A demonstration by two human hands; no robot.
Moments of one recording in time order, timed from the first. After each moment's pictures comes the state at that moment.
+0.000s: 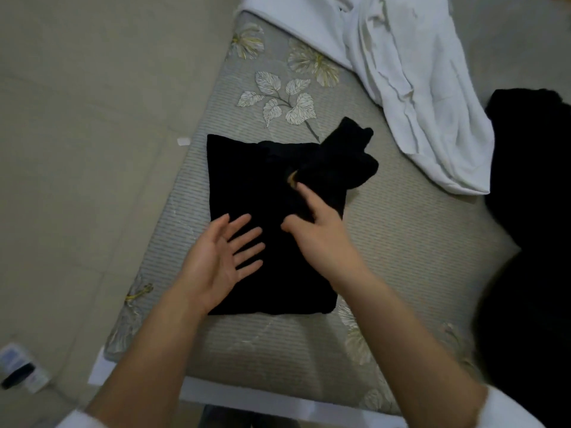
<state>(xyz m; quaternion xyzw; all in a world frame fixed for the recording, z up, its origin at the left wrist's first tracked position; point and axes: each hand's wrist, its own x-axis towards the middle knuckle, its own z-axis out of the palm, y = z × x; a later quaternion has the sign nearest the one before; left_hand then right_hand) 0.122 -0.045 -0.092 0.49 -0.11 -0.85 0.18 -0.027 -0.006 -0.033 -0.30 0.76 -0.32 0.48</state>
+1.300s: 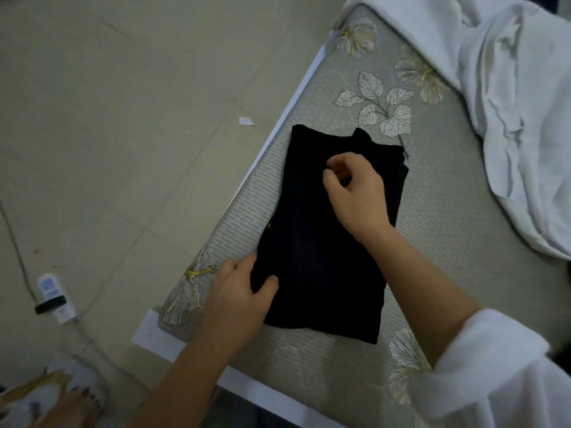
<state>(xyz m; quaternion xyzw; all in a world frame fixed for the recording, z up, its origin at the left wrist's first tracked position) 0.199 0.000 -0.110 0.65 -0.53 -0.54 0.10 0.004 -0.103 -0.100 -0.54 0.76 -0.25 0.27</state>
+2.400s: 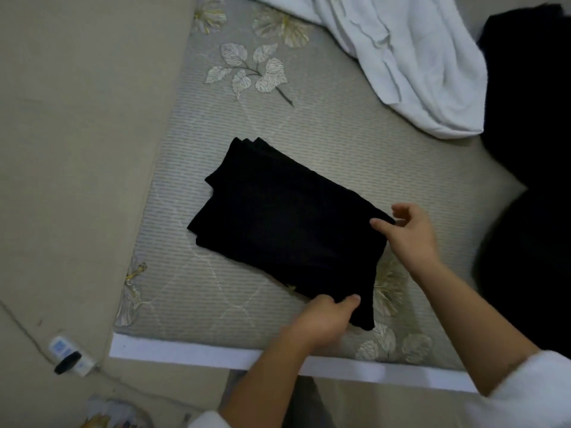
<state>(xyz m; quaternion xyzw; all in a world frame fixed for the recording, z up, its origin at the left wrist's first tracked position) 0.027 0.117 -0.084 0.50 -0.44 -0.70 -0.26 -0.157 0.125 -0.098 -0.15 0.89 -0.30 0.31</state>
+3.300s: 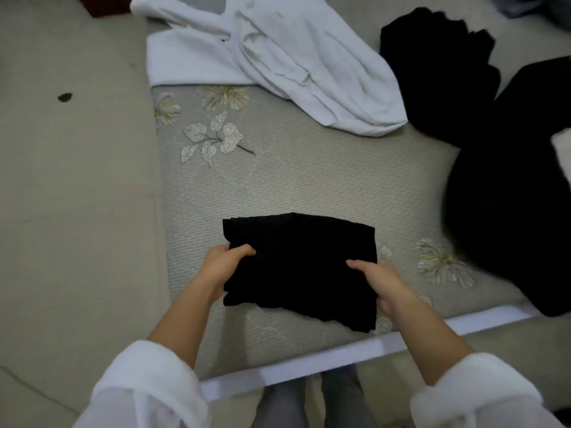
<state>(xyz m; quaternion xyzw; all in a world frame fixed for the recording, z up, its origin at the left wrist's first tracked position) 0.084 -0.051 -0.041 0.60 -0.47 -0.65 -0.07 -0.080 0.168 -0.067 0.18 0.72 -0.47 0.47</state>
